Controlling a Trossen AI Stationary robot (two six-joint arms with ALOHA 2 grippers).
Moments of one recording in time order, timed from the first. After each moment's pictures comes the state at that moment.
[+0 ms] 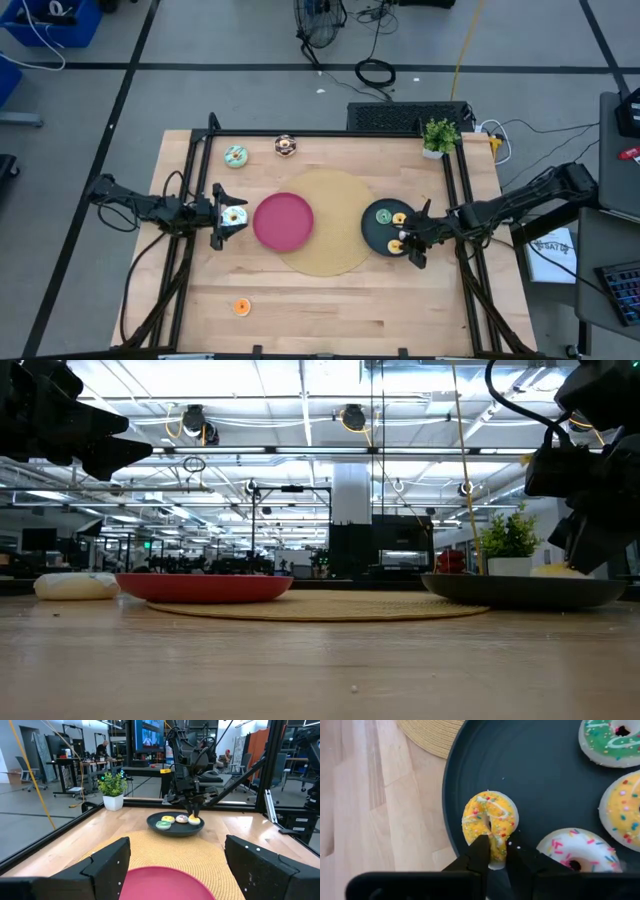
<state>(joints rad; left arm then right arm) -0.36 0.05 0.01 0.08 -0.45 -0.01 0.28 0.87 0.26 -0.28 0.05 0.70</state>
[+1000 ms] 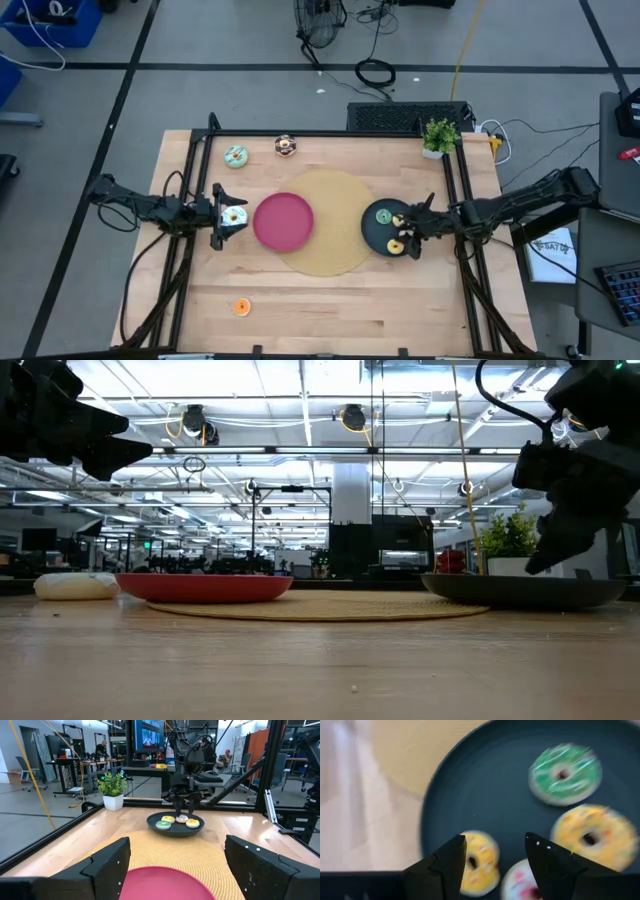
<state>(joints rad) -0.36 0.05 0.01 0.08 -0.45 -0.01 0.21 0.83 0.26 -0.27 0.16 0.67</state>
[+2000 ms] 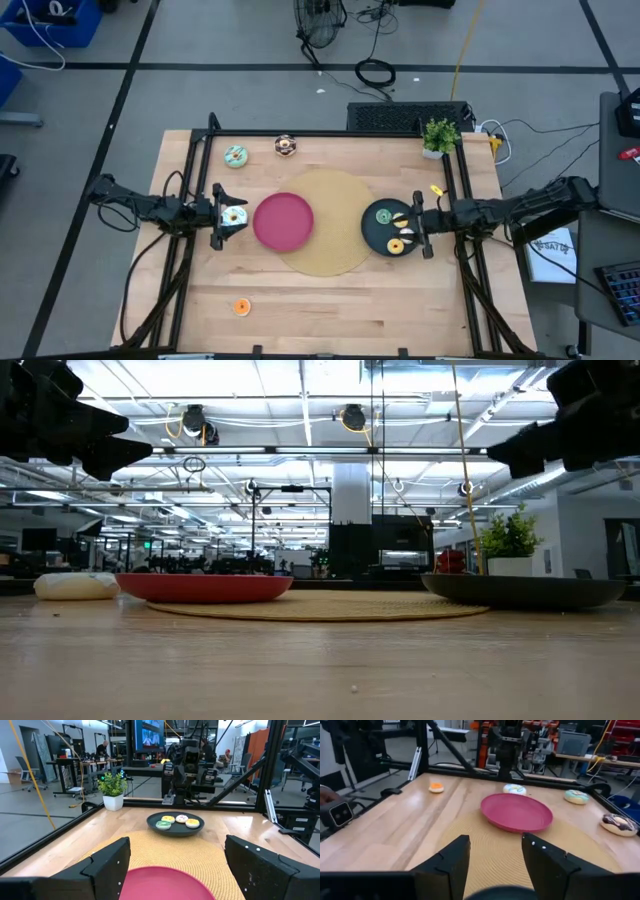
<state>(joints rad) -0.36 0.05 0.01 0.08 -0.45 -0.01 0.20 0.46 0.10 0.24 0.10 -0.06</state>
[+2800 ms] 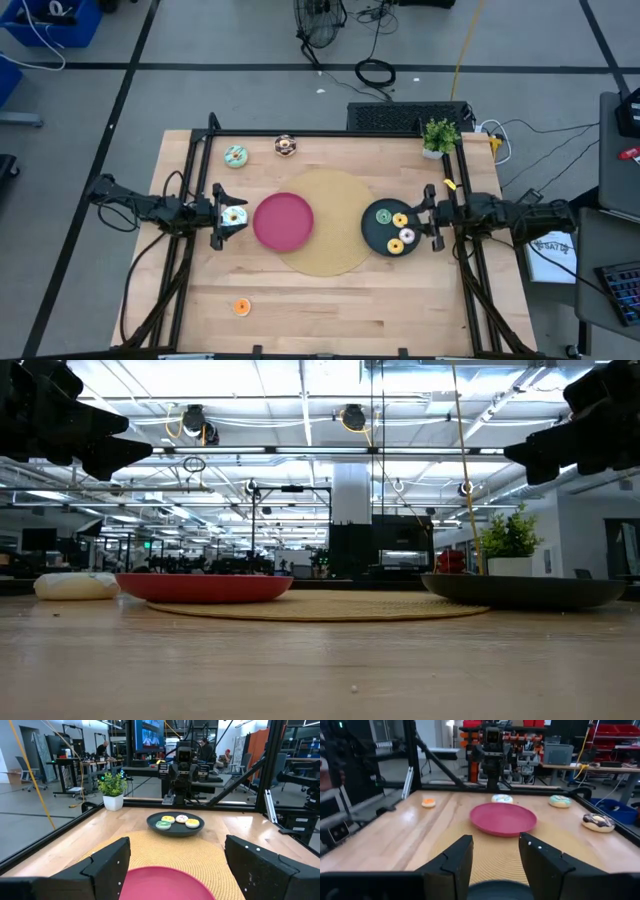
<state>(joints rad) -0.36 0.05 0.01 0.08 -0.45 -0.01 0.06 0.01 0.05 -0.09 0.00 -0.01</state>
